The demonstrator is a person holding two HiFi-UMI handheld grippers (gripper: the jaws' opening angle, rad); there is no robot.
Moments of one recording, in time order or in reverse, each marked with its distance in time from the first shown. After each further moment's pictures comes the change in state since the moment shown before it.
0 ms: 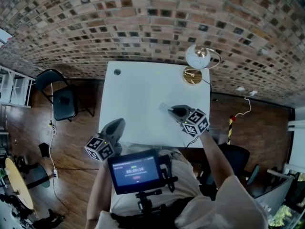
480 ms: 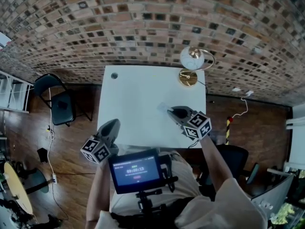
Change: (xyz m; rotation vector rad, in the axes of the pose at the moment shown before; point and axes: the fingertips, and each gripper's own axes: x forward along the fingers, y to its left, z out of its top) left arm -0.013 -0.006 0.018 0.024 -0.059 -0.001; right arm -0.038 0.019 0.038 -0.007 -0.083 -0.062
